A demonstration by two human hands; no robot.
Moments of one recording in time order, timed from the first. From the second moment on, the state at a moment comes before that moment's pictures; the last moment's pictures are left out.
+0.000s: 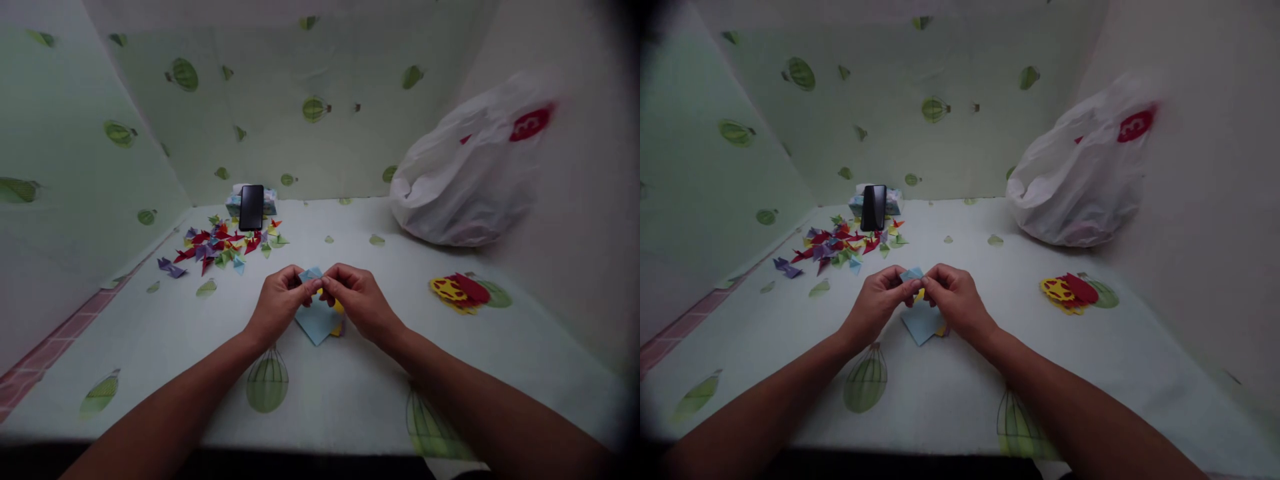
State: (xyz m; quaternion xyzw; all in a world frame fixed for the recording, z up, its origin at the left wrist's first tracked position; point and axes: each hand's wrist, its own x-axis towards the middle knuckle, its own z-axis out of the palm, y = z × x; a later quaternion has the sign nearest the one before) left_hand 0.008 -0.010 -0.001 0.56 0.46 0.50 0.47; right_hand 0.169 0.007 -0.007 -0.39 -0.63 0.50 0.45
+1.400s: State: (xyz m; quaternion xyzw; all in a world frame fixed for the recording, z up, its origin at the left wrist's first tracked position) left_hand 0.004 -0.007 -0.002 0.55 0.45 0.49 0.50; right_hand 0.168 0.010 -0.014 -0.39 -0.57 0.53 0.49
